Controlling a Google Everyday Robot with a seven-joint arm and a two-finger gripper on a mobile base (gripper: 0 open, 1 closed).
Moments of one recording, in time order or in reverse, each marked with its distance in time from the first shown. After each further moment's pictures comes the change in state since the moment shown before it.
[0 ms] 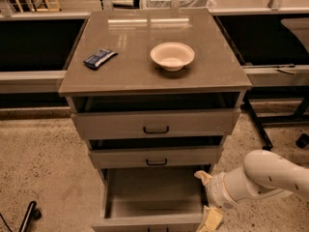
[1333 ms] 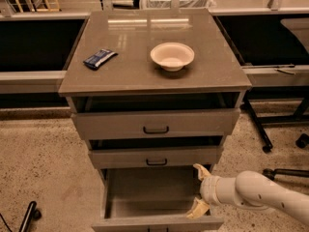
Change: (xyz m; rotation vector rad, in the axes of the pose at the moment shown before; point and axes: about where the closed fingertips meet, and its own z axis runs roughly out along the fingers) arm 0.033 -0.083 0.073 0.290 -0.118 -0.050
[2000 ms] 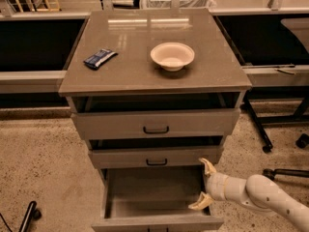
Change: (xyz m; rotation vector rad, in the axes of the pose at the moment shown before) arm 0.032 -0.047 0.009 0.125 -0.184 -0.101
